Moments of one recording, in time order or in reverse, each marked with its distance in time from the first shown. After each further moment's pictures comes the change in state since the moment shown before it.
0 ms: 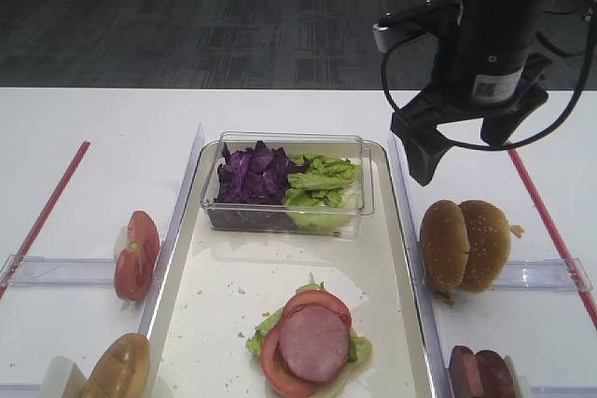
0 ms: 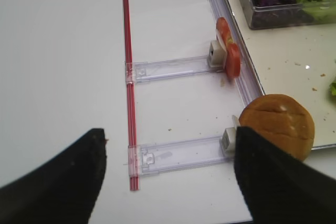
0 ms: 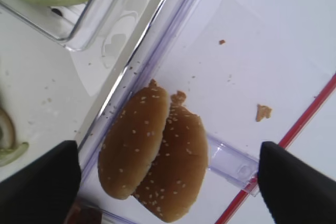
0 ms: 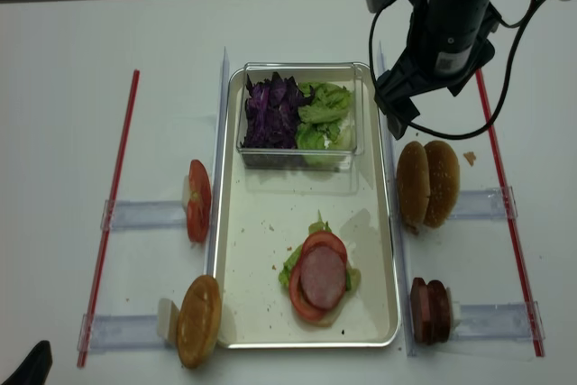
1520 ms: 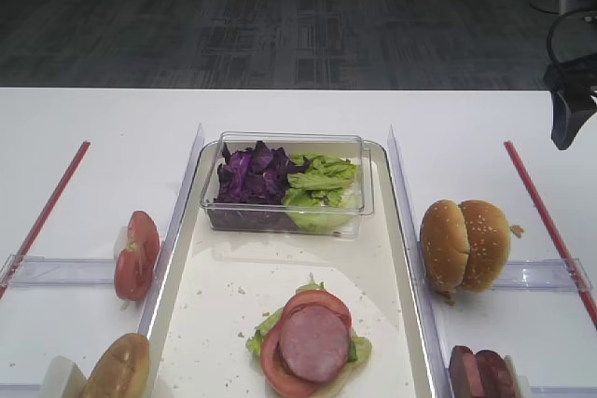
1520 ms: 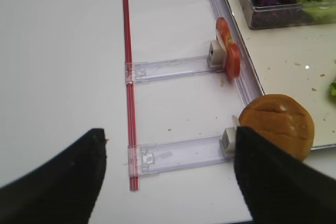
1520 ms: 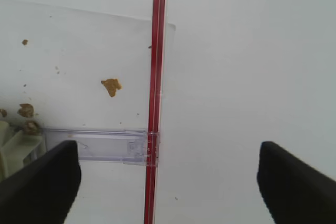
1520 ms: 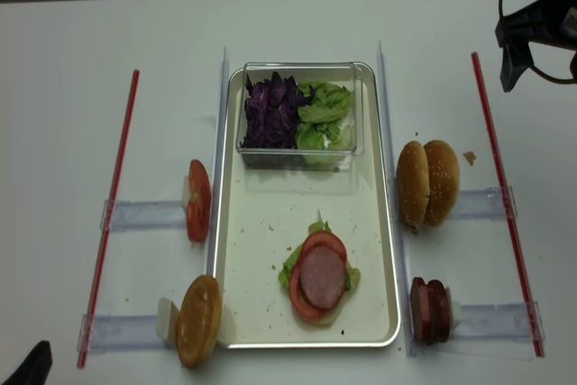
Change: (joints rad) left arm 0.000 0.000 0.000 0.000 0.002 0.007; right arm -0.447 0.000 0.000 0.032 0.000 0.021
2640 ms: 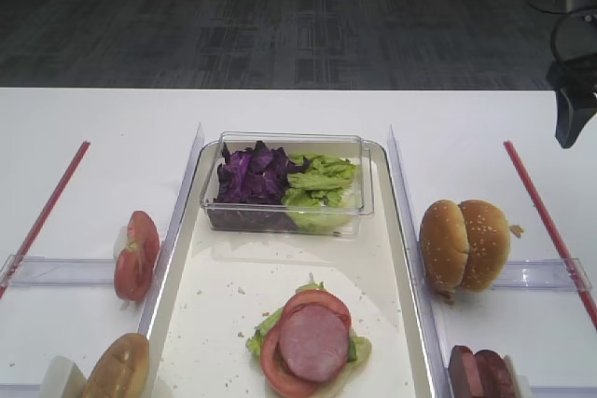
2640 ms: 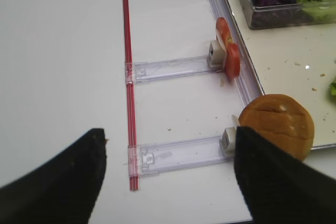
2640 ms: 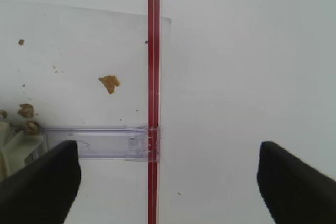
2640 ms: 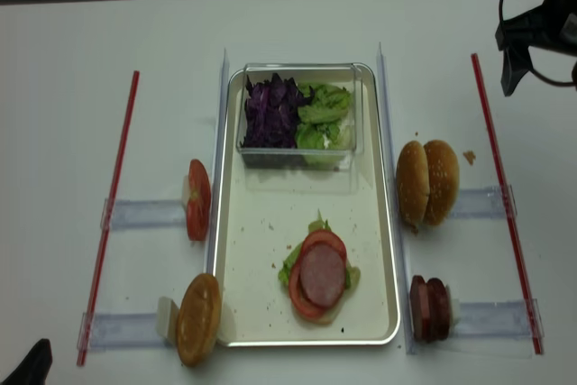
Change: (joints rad) left arm 0.000 0.000 0.000 0.000 0.000 0.000; right arm 0.000 -0.017 0.013 -0.004 0.001 0.040
